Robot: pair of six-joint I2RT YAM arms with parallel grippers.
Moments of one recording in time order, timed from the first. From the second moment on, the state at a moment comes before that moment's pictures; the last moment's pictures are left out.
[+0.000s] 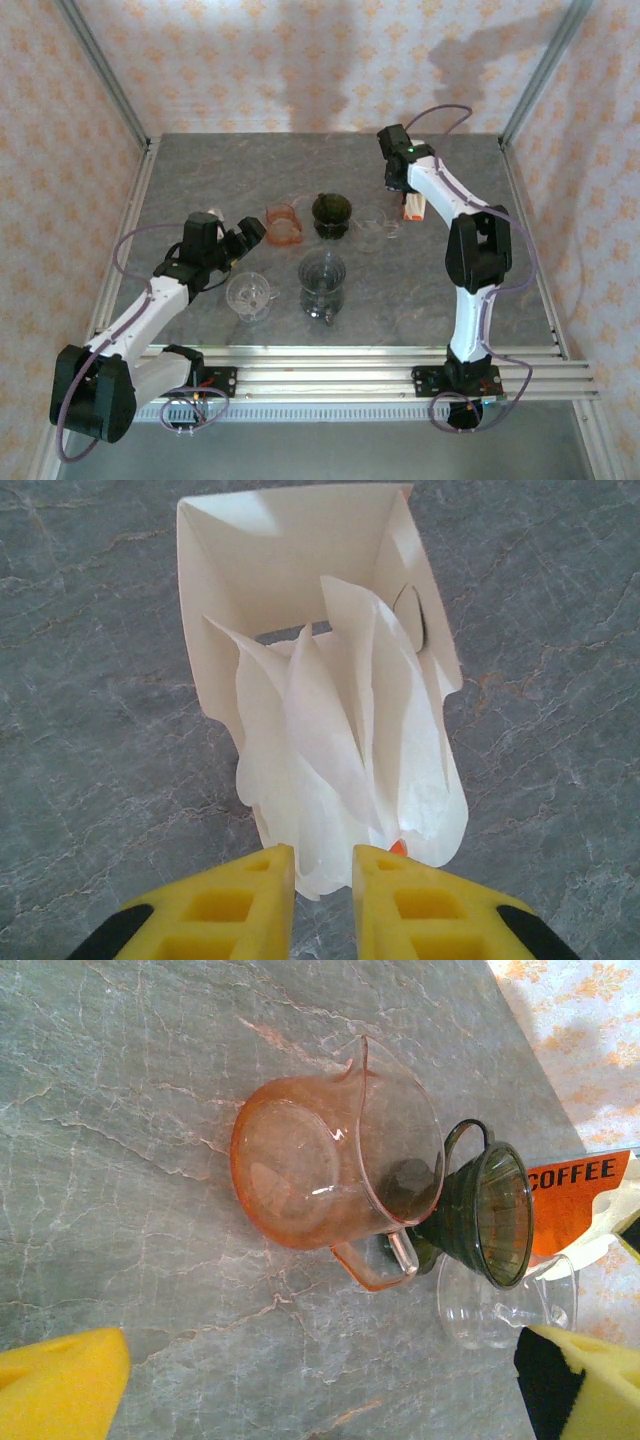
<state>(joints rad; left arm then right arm) -0.19 1.07 0.60 -0.21 0.21 -0.93 0.31 2.03 1.77 -0.88 0.43 0.46</state>
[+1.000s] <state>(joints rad) -0.19 1.07 0.60 -0.20 0.21 -0.93 0.31 2.03 1.79 -0.89 0.47 0.43</state>
